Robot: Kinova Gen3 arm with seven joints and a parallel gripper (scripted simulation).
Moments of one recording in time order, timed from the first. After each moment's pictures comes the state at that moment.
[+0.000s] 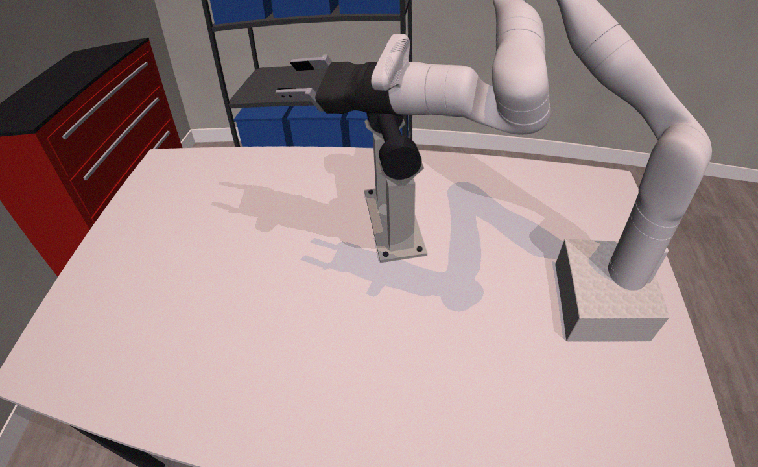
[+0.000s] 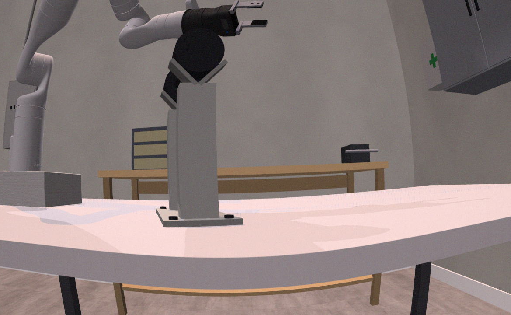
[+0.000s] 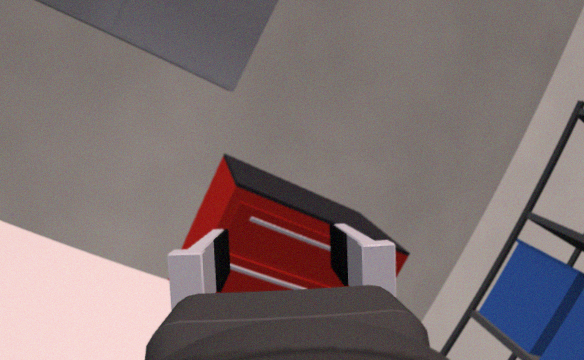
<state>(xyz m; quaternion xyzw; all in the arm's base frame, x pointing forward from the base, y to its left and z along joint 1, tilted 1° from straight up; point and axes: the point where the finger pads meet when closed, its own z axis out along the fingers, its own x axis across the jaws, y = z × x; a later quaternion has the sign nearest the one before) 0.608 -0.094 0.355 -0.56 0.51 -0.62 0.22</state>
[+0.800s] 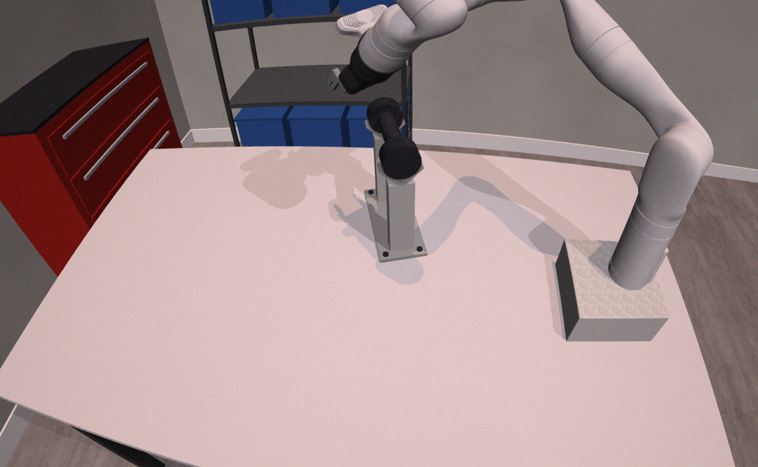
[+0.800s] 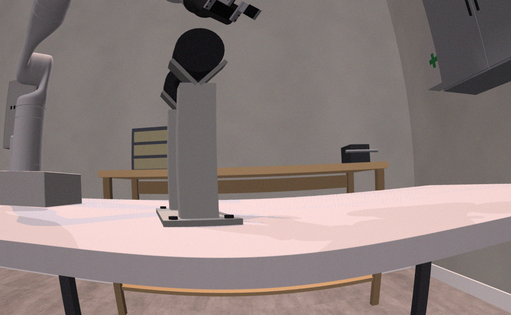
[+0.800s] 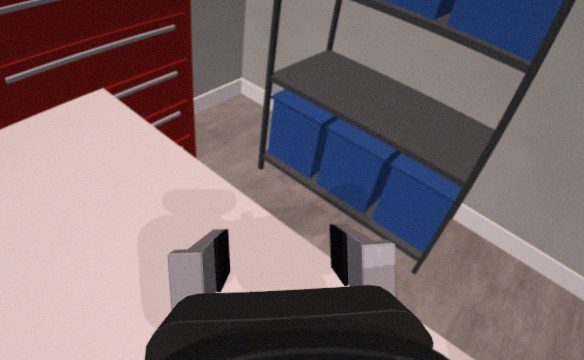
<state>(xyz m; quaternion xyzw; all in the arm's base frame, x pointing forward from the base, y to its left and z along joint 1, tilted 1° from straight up) 0.556 -0.253 0.280 -0.32 0.86 -0.39 0.09</state>
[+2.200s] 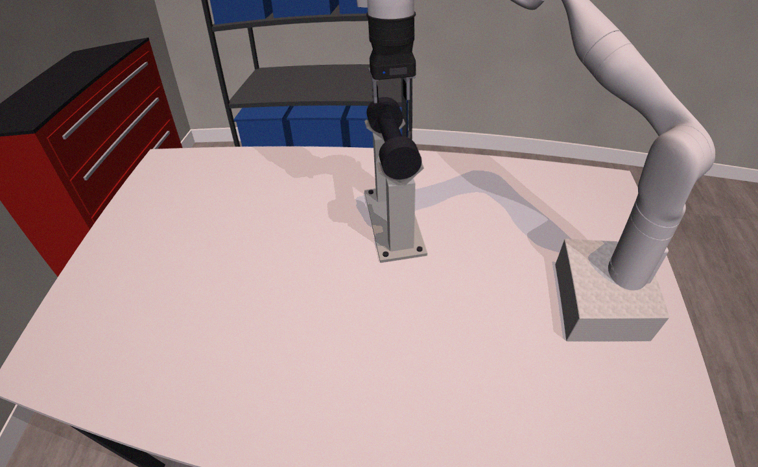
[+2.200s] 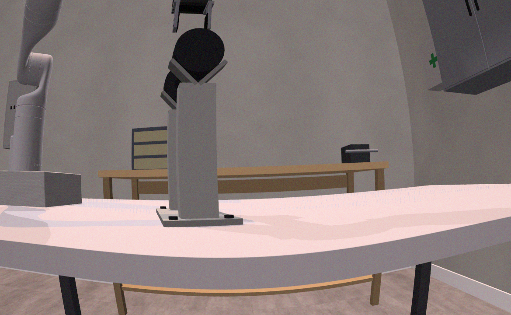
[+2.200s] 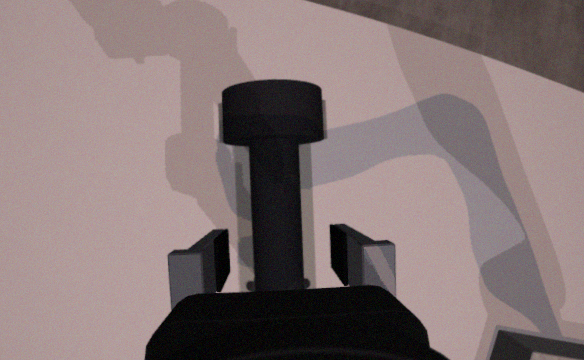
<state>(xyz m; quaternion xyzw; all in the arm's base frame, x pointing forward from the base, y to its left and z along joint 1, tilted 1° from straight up) 0.473 -0.224 0.260 -0.10 0.99 0.00 0.01</state>
